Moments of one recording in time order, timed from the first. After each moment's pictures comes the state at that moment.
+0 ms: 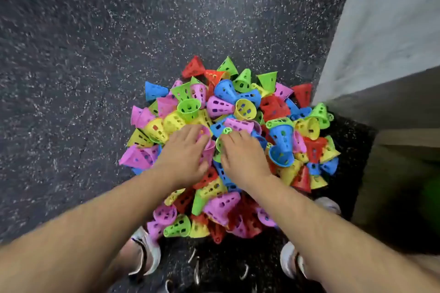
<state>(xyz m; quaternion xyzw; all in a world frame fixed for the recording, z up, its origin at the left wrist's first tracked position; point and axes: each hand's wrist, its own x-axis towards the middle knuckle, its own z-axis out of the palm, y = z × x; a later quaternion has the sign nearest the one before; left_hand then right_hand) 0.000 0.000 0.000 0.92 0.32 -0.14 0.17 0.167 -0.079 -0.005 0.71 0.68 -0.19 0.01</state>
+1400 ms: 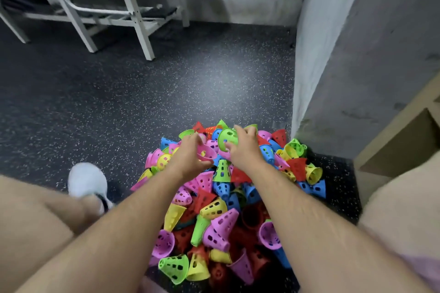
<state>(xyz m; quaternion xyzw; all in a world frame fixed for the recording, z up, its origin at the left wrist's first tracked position) -0.010 -0.098 0.030 0.81 0.49 0.13 0.29 0.165 -0.146 0.009 0.78 0.49 -0.19 -0.33</state>
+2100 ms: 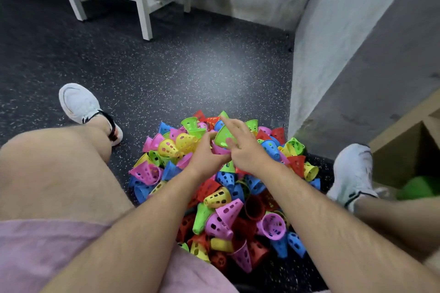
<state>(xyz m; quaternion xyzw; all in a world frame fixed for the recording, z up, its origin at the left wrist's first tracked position) -0.025 -0.118 -0.011 0.65 0.46 0.27 0.55 0.111 -0.158 0.013 0.69 0.63 -0.19 -0.30</state>
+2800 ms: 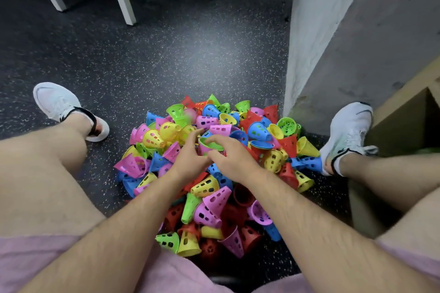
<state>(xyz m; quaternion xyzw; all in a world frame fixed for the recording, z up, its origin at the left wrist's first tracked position) -0.007 -0.140 -0.031 0.68 0.49 0.20 0.51 0.126 -0.200 -0.011 0.69 0.57 -0.31 -0.33</state>
